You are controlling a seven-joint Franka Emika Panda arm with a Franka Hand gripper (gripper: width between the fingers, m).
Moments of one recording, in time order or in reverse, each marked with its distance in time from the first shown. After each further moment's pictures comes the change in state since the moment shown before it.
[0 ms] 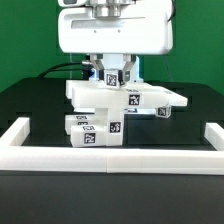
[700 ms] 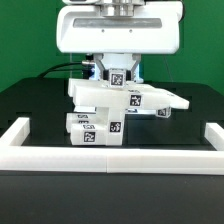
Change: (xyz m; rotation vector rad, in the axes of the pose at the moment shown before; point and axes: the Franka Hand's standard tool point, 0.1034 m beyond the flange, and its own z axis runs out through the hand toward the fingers) arm -0.004 -0.006 -0.001 -0.022 0.003 -0.478
